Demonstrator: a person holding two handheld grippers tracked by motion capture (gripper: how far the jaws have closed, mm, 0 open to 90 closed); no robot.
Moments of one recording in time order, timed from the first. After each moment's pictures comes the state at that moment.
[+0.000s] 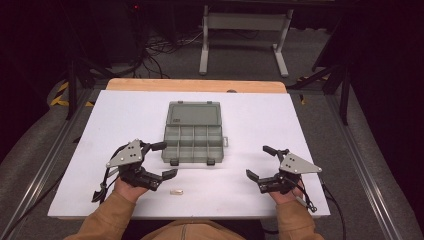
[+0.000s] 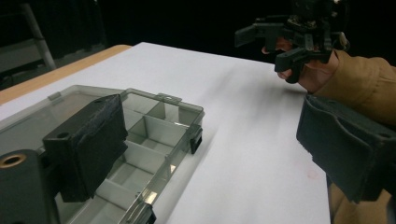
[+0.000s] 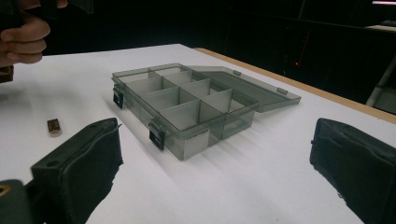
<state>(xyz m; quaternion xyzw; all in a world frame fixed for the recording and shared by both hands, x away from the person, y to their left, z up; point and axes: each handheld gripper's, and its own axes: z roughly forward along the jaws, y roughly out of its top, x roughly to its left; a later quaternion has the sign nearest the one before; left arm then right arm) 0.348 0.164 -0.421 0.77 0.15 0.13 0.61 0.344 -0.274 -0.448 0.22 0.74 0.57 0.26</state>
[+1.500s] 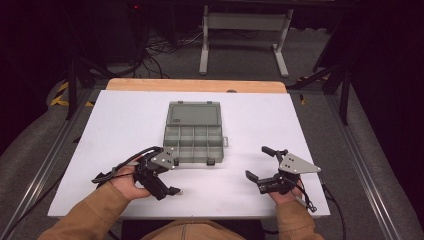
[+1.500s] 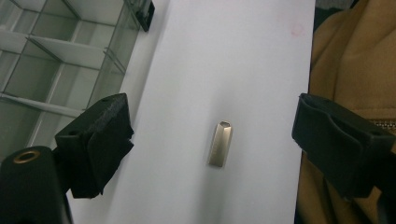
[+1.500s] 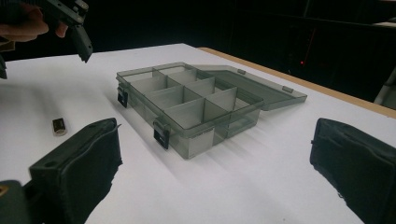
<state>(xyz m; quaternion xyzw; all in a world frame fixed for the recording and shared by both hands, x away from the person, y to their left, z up) 0.355 0.118 -0.404 0.95 0.09 0.05 0.29 0.345 -0.273 -0.451 0.22 0.75 0.58 0.25</state>
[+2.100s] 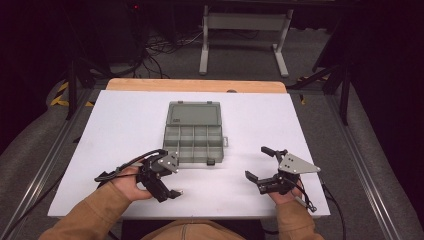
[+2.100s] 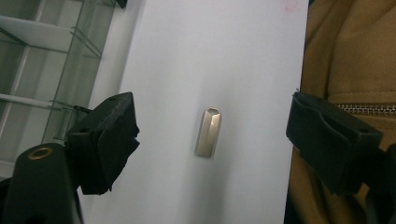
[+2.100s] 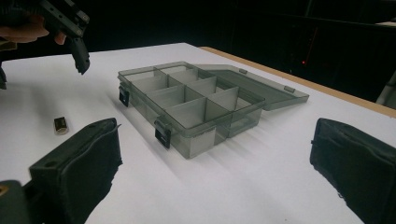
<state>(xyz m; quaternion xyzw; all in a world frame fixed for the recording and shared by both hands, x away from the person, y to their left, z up) 0.355 0.110 -0.412 0.96 0.08 0.03 0.25 0.345 -0.273 -0.451 0.22 0.75 0.58 0.25</state>
